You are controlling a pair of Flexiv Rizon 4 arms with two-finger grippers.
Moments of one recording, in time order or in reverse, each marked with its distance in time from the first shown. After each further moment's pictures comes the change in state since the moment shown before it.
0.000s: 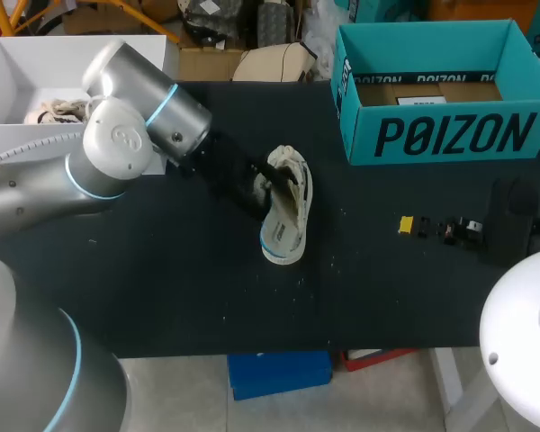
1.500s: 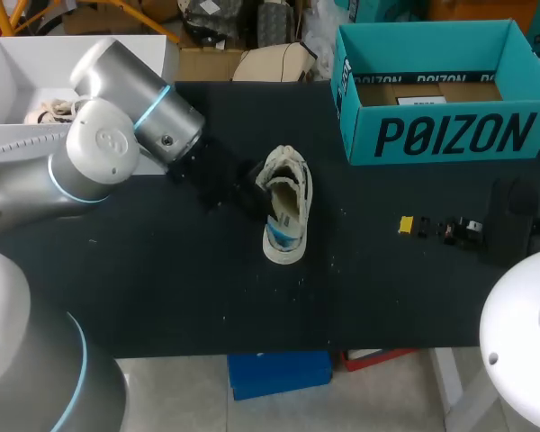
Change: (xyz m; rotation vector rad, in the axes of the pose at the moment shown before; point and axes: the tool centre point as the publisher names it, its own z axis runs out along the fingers) left arm 0.011 -0.034 -0.009 0.010 0.040 -0.015; right arm 0.000 0.000 0.000 0.000 0.000 0.000
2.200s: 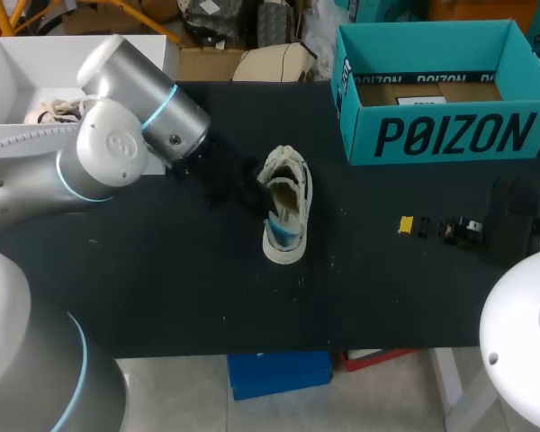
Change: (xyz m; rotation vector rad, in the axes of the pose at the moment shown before) left arm 0.004 0.027 0.003 -0.084 0.039 -0.018; right arm 0.000 0.000 0.000 0.000 0.000 0.000
